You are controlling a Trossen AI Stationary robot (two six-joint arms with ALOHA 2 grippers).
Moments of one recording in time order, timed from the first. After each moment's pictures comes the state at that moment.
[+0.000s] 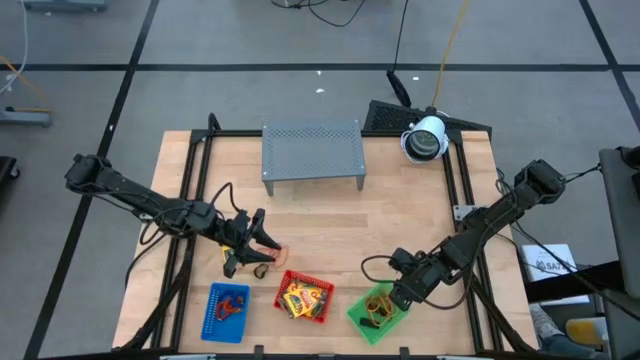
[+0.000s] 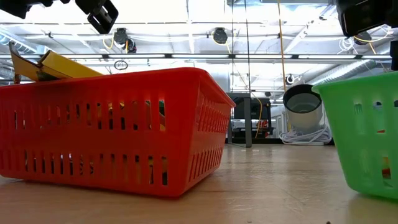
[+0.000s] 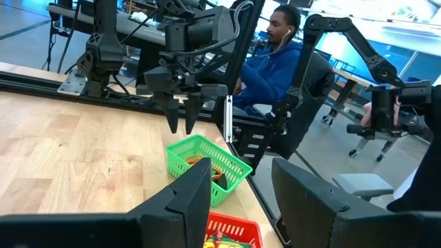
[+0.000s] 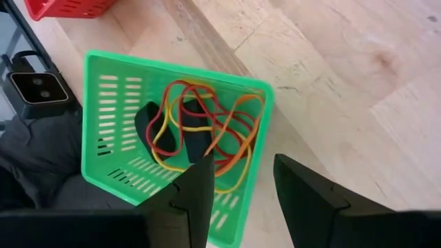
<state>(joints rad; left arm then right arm) -0.34 0.98 0.47 0.47 0.05 -0.32 0.67 1.39 0.89 -0.57 0.06 1.40</state>
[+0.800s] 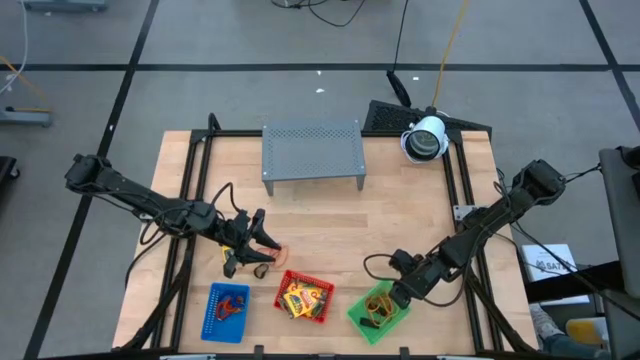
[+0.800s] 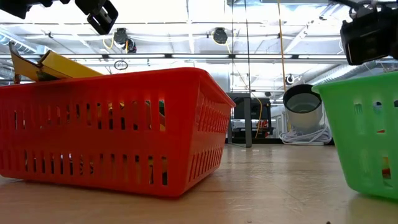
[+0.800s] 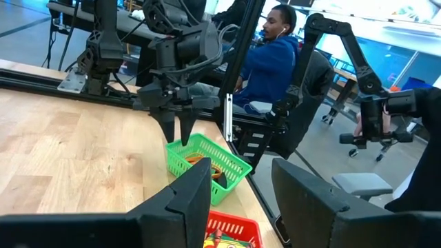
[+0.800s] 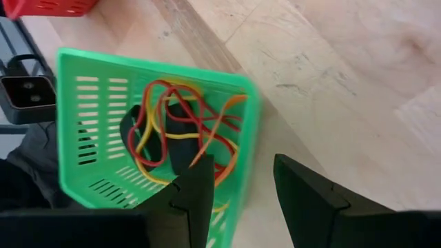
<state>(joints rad) -0.34 0.98 0.47 0.47 0.05 -0.32 0.67 1.39 0.70 -0.31 0.05 1.43</state>
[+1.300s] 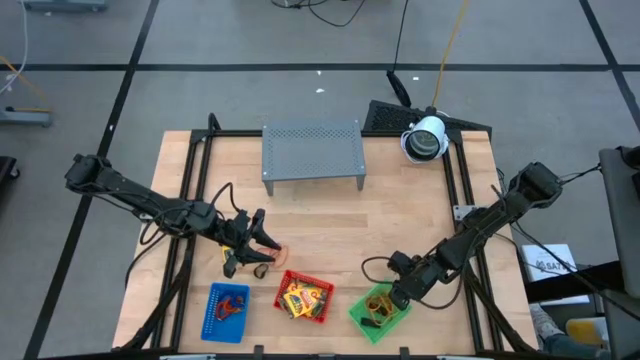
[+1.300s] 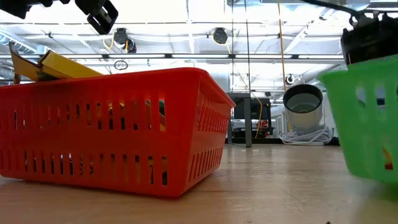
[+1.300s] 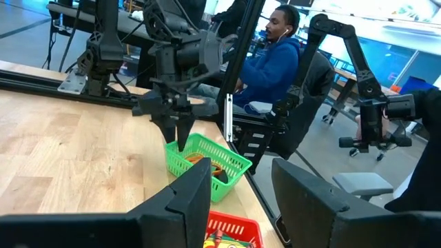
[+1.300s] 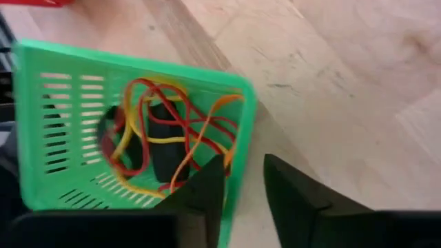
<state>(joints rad) -0.34 0.98 0.47 0.47 0.05 -0.32 0.67 1.44 0.69 -0.27 0.04 1.41</state>
